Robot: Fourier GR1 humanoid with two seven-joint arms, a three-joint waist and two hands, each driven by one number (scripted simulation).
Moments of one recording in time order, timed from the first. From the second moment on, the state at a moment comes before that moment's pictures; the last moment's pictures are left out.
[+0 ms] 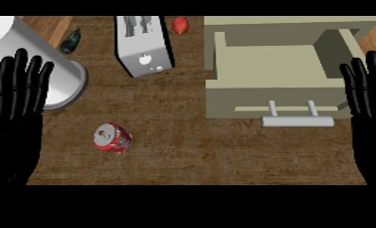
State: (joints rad) left arm -0.01 0.07 0.04 -2.10 -0.02 -0.02 0.01; right arm 0.01 -0.12 -0.02 -2.10 -0.01 -0.02 0.00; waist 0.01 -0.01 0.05
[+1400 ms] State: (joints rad) left arm 0.12 0.74 0.30 -1.72 0.91 -0.97 0.11; right arm 0.29 -0.15 -0.26 -2.11 -0.20 0.08 0.09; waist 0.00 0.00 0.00
